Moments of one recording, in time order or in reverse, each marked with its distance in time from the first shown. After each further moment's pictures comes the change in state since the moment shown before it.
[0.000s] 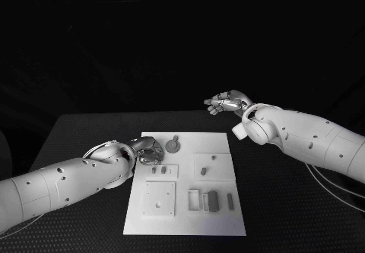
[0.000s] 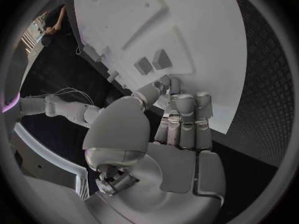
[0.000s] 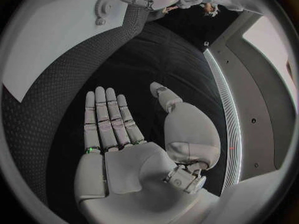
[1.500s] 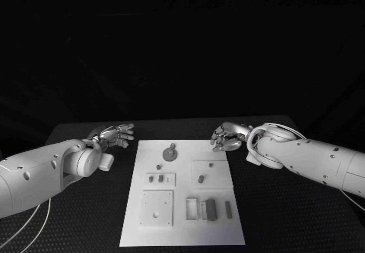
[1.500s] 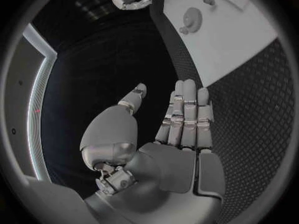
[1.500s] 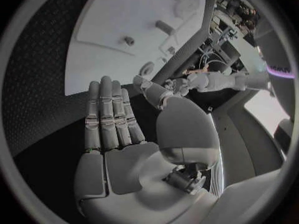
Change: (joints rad) left arm 0.062 -0.101 0.040 -0.117 1.161 -0.022 0.160; left_hand -0.340 -0.050 -0.207 0.151 -0.052 -0.039 0.062 0.064 0.016 -0.103 0.066 -0.063 -0.004 -0.212 0.078 -0.338 -0.181 -0.032 -0.204 0.052 -0.231 -0.081; right arm -0.056 -0.155 -0.036 0.202 -0.709 0.113 -0.092; right_hand 0.232 -0.024 0.248 -0.111 -0.249 0.137 -0.023 0.067 0.010 0.230 -0.079 -0.022 0.020 0.274 -0.126 0.113 0.066 0.055 0.289 -0.067 0.132 0.052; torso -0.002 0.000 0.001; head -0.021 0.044
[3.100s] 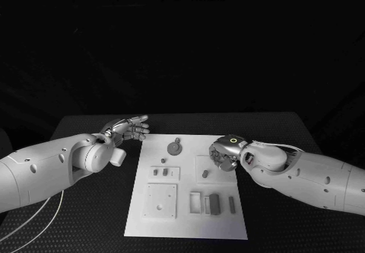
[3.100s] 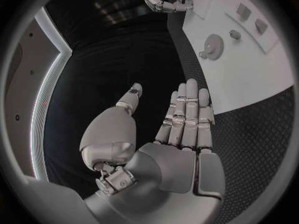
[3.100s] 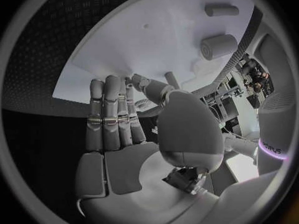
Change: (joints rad) left arm 0.000 -0.026 -0.001 0.107 0.026 0.045 0.059; left_hand -0.046 0.029 -0.068 -0.045 0.000 -0.009 -0.007 0.015 -0.006 -0.055 0.016 -0.030 -0.038 -0.017 0.061 -0.212 -0.059 0.000 -0.057 0.034 -0.095 -0.046; right arm -0.064 0.027 -0.072 0.108 -0.528 -0.106 -0.144; right_hand 0.093 -0.122 0.144 0.097 -0.061 0.097 -0.050 0.053 0.049 0.140 -0.037 -0.128 0.061 0.184 -0.084 0.160 0.206 -0.021 0.210 -0.110 0.154 0.101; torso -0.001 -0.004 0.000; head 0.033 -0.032
